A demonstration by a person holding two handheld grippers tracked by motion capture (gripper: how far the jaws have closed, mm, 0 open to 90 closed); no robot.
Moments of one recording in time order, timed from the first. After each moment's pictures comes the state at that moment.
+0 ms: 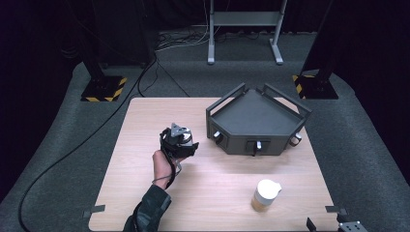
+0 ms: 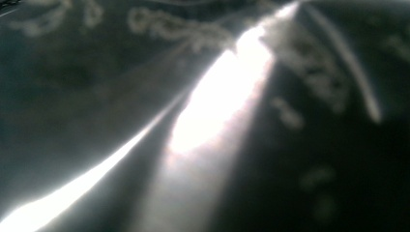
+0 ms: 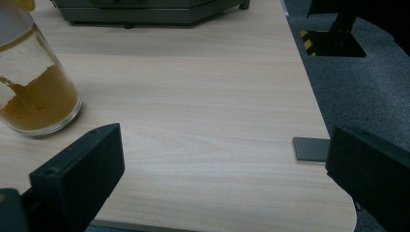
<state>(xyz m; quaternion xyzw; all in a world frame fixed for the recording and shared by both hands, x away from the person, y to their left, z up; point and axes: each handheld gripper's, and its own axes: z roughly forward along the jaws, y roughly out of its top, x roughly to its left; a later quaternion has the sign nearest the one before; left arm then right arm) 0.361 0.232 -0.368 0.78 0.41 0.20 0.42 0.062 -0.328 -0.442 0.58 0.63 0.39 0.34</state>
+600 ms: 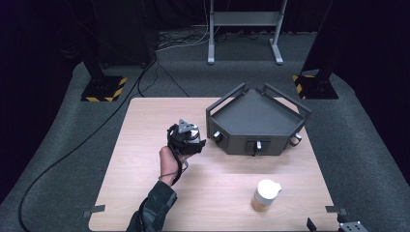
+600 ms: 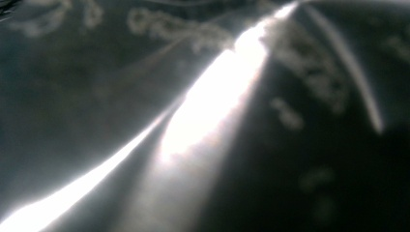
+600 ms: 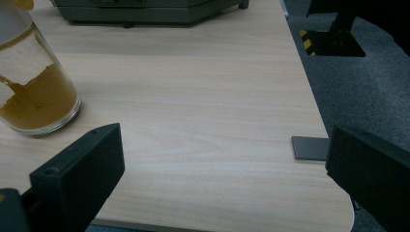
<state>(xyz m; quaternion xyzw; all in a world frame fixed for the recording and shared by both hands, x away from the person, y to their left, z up) 0.369 0.214 -0.358 0.79 0.39 0.20 0.43 0.062 -0.328 -0.442 0.58 0.63 0.39 0.34</state>
